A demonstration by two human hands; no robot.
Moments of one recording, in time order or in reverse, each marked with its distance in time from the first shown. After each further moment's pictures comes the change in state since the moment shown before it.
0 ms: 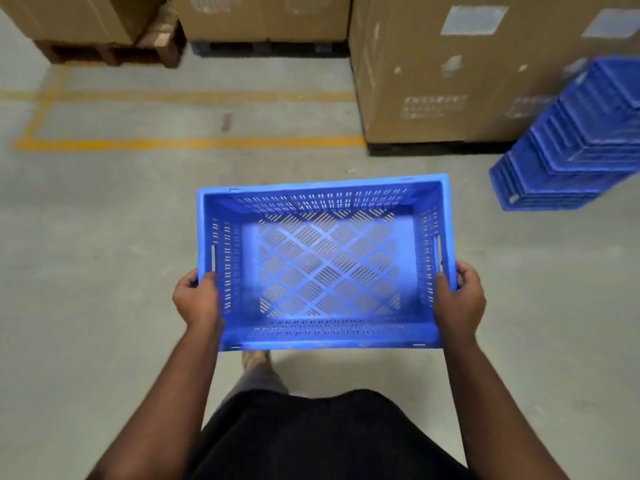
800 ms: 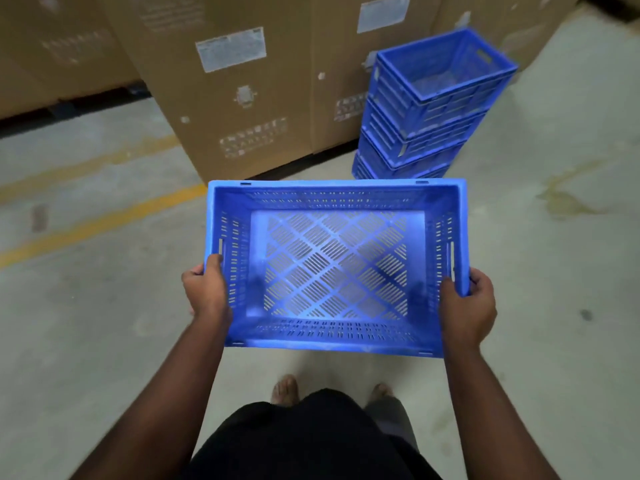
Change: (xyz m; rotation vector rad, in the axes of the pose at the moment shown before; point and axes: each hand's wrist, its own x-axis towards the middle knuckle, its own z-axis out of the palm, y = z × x) left_hand -0.232 -0.006 0.616 0.216 -0.391 0.015; right_hand 0.440 0.137 -0.236 0.035 0.464 0.364
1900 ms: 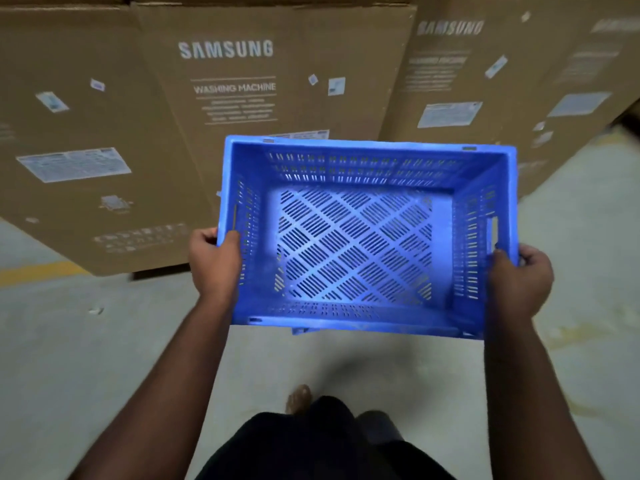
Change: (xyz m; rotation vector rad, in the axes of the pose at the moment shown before) left_hand -0.102 0.258 0.772 -0.021 0.145 0.270; right_hand 0.860 -0.266 0.141 0.081 -0.059 -0.146
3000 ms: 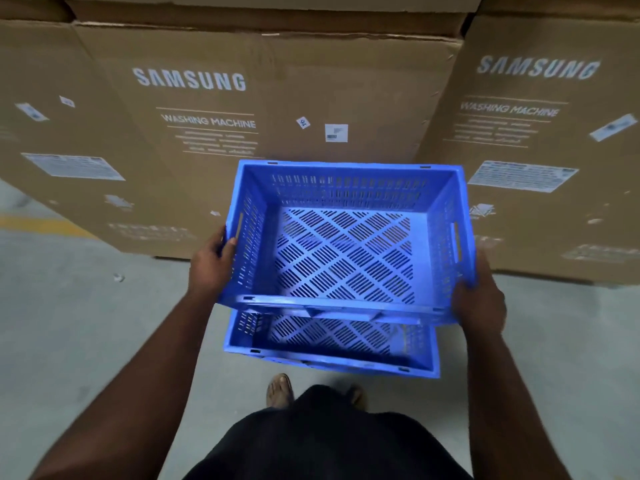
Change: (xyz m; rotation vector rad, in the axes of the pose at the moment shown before) left_hand 0.109 -0.005 0.222 0.479 -0.073 0.135; right_hand 0.287 -0.020 0.248 -0.526 -0.712 -0.295
